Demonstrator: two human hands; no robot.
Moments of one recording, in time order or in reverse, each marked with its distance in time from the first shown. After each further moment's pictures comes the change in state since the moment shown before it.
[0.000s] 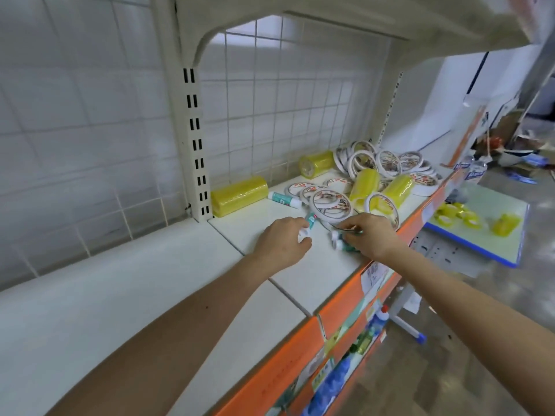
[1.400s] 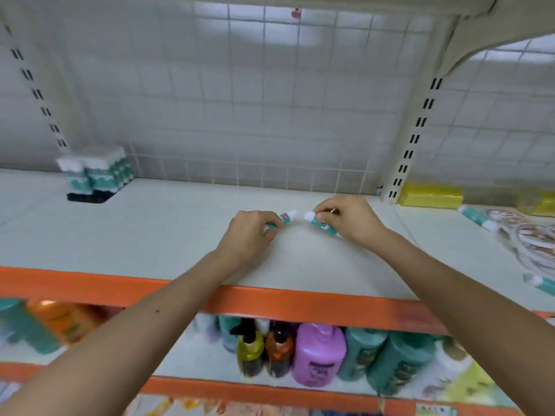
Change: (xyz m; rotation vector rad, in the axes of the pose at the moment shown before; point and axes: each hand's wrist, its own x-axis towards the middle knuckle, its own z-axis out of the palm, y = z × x) left_hand -0.286 -0.067 -0.098 0.250 0.558 -0.610; right_hand -0.083 -0.238 0.061 0.292 -0.346 -0.848
